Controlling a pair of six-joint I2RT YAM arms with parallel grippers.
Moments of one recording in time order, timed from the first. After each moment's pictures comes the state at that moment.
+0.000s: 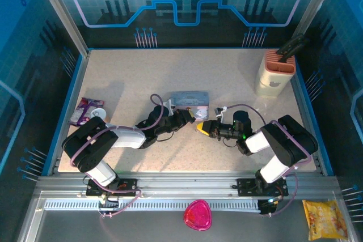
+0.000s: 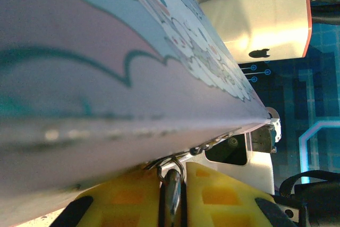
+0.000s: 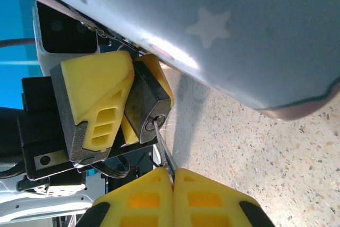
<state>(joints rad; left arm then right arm) -0.71 1.61 0.55 0.72 0.21 -1.24 0.42 1.62 0.26 1.06 -0.81 1.25</state>
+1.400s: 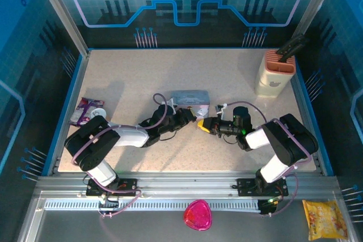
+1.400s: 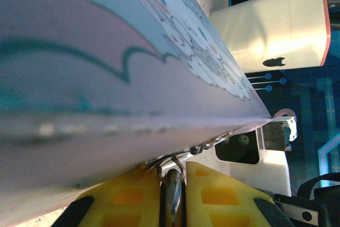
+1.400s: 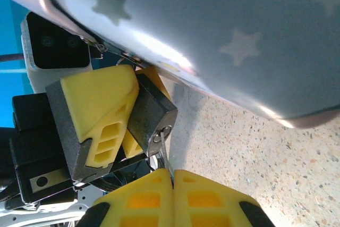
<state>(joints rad) -0.74 1.64 0.60 0.65 0.13 -1.22 0.39 1.62 0.32 0.95 -0.83 1.21</state>
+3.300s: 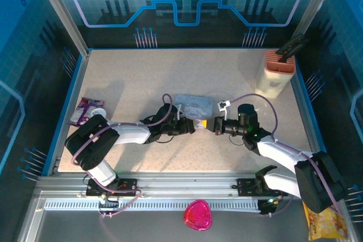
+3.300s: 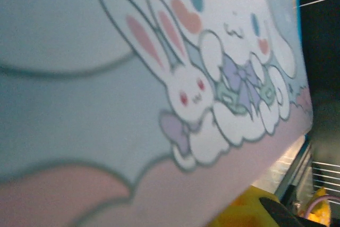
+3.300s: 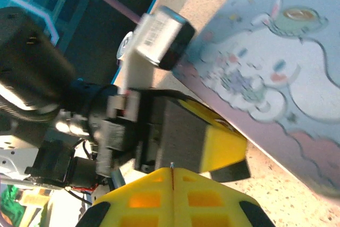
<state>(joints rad) -0.72 1.65 0.67 0.31 0.30 -0.93 0.42 1.14 0.37 0.35 -0.71 0.61</state>
